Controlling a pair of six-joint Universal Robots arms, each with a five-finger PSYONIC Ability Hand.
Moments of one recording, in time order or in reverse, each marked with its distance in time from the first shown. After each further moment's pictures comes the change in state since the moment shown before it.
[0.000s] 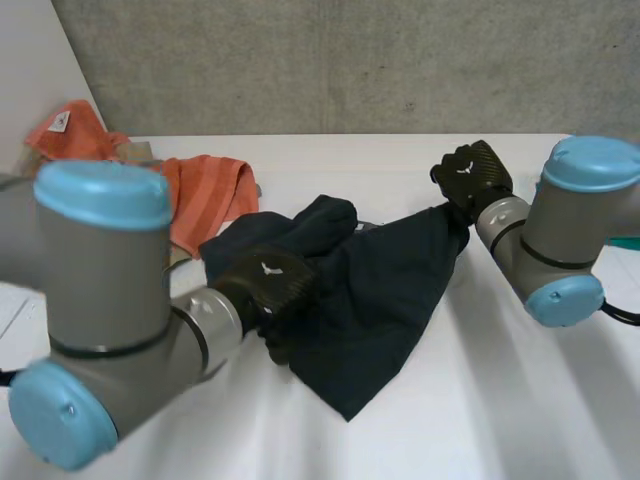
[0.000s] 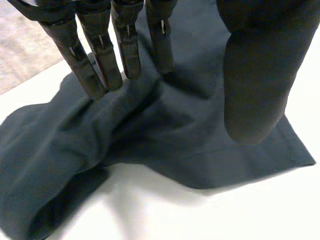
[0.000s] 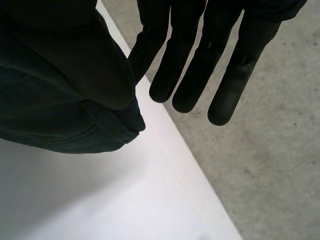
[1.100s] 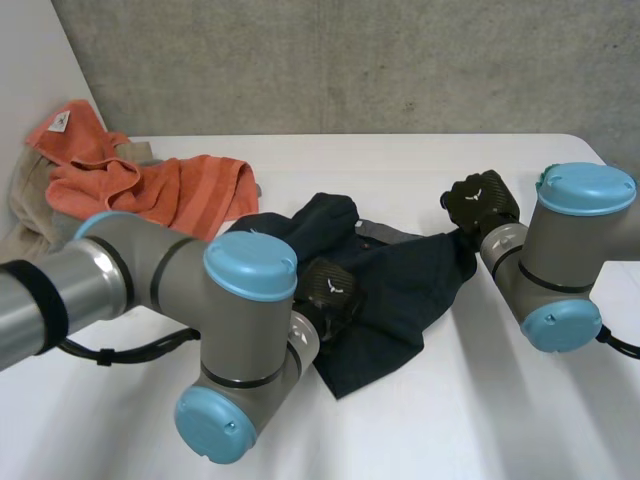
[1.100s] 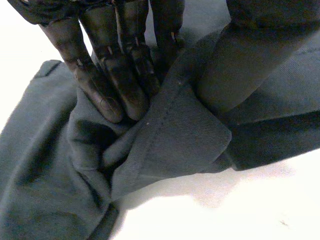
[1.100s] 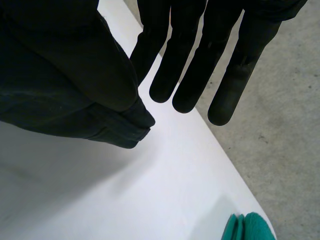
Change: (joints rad) left arm -0.151 -0.338 0.205 0.224 -0.164 0.280; right arm -0.001 -0.016 0.117 -0.010 0.079 0.028; left_hand 0.702 0.720 0.716 0.720 0.705; right_hand 0.000 0.000 0.000 0.000 0.006
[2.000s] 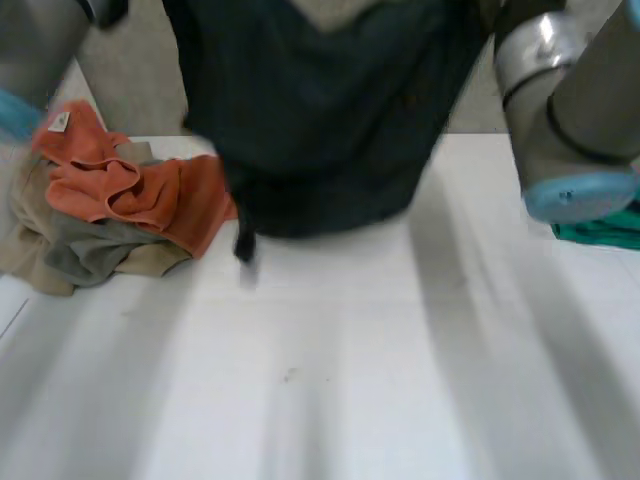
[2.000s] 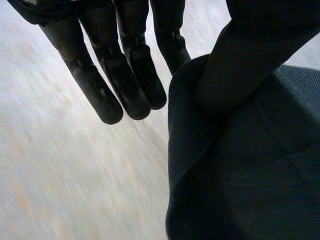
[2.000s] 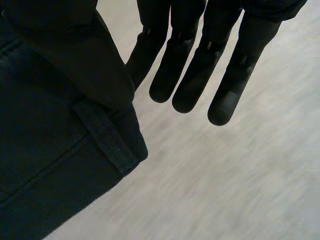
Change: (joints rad) left arm 0.403 0.228 0.744 -0.060 0.225 -0.367; right arm 0.122 -0.206 -0.399 -0.043 0.110 0.212; left_hand 0.000 0.012 0.007 0.024 0.000; right_hand 0.018 0.000 0.004 0.002 0.001
